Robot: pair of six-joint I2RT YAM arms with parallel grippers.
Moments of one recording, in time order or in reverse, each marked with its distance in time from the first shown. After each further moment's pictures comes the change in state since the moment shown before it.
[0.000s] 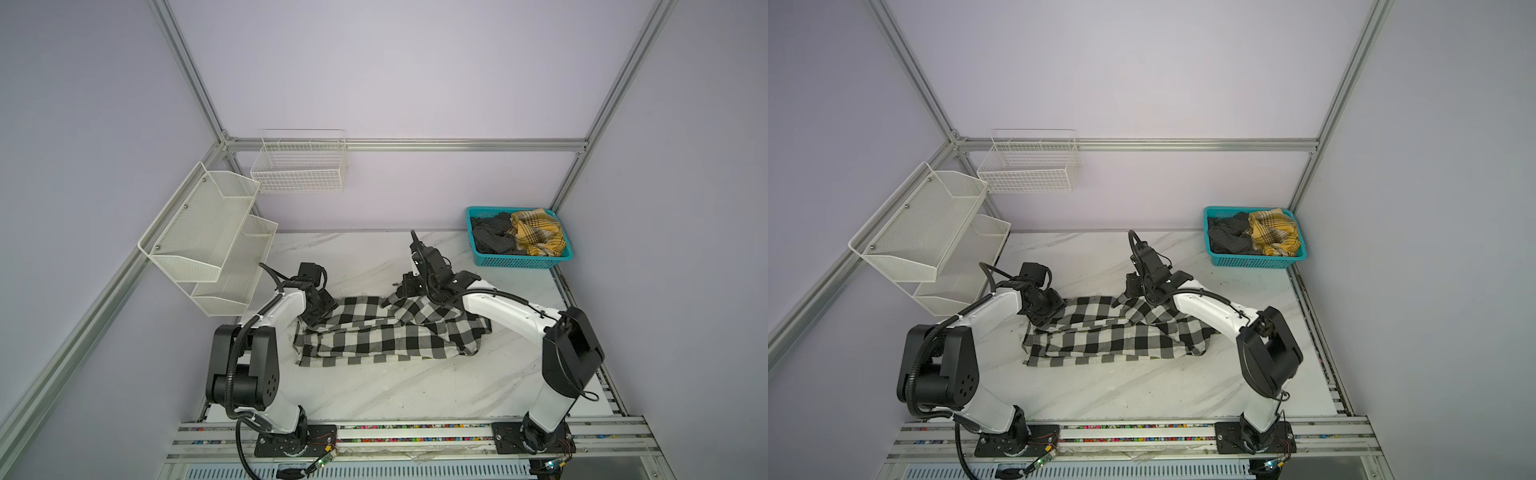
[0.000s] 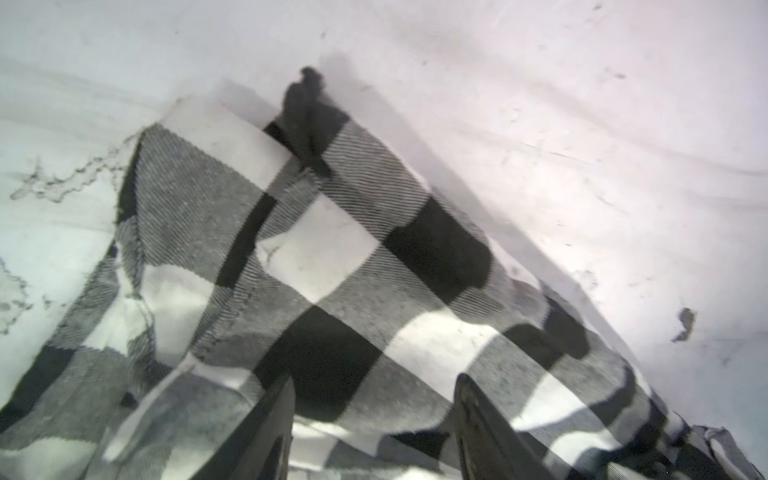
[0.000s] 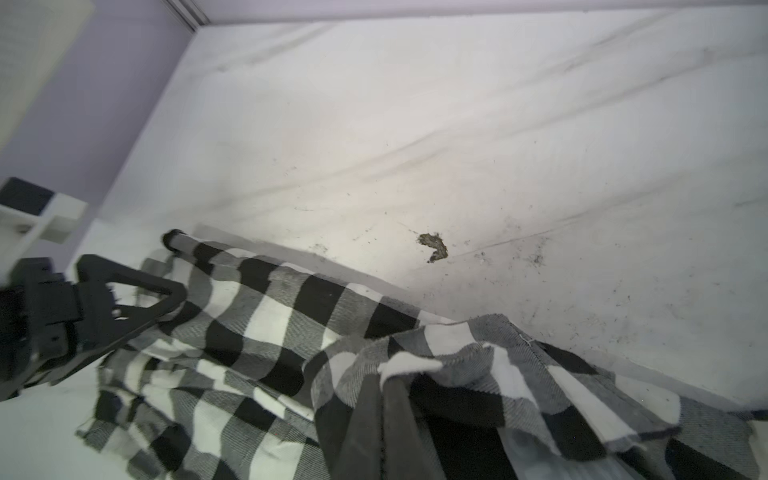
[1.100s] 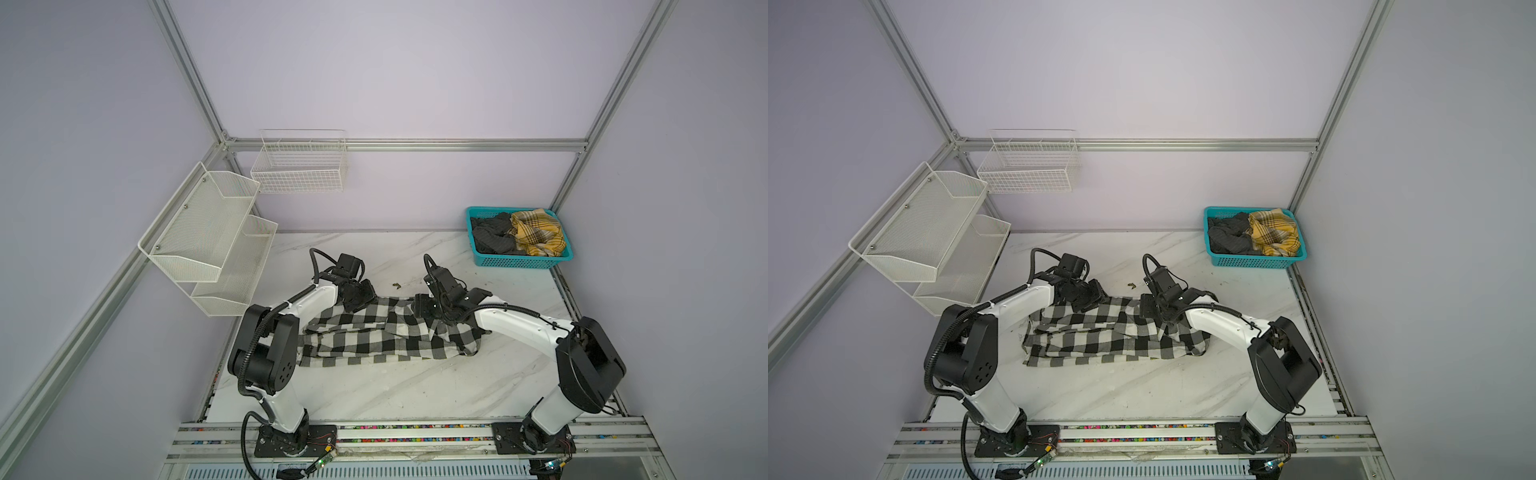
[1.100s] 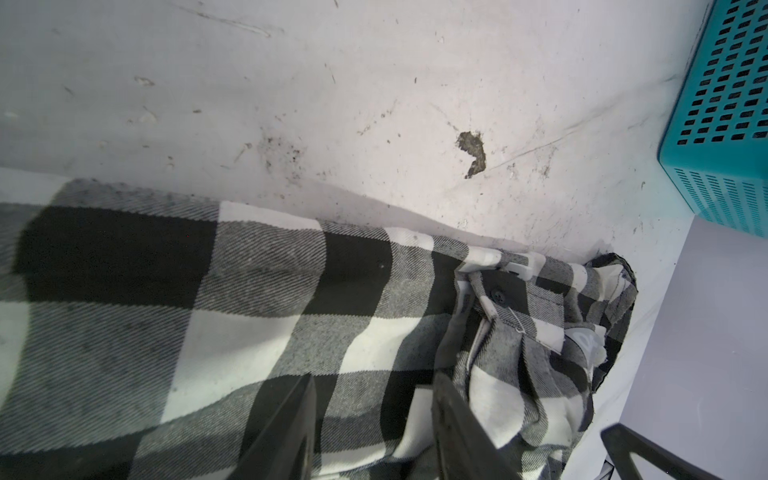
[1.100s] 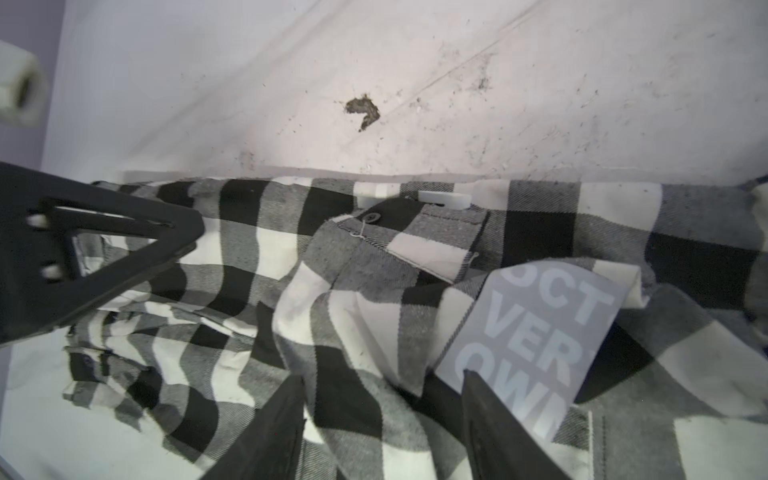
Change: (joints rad) left arm -0.238 0.152 0.121 0.157 0.245 0.060; right arm -0.030 -0.027 -0.190 -0.082 -0.035 0.196
